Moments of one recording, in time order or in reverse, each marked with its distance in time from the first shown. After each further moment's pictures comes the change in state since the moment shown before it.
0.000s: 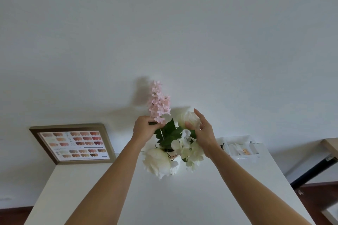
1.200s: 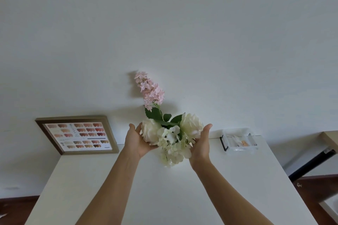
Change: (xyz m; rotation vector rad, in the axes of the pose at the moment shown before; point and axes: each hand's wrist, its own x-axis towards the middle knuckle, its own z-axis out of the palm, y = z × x) left_hand -0.041 -0.037 -0.005 -1.132 -0.002 -0.601; right_hand -0.056 0.025 0.031 0.665 0.215 0.321
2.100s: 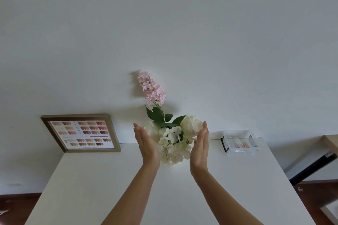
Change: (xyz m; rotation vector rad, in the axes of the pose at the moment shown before) left_hand -0.029 -0.055 0.021 0.437 0.311 0.605; right_hand -0.032 0.010 0.002 -0.295 -0.021 -0.425
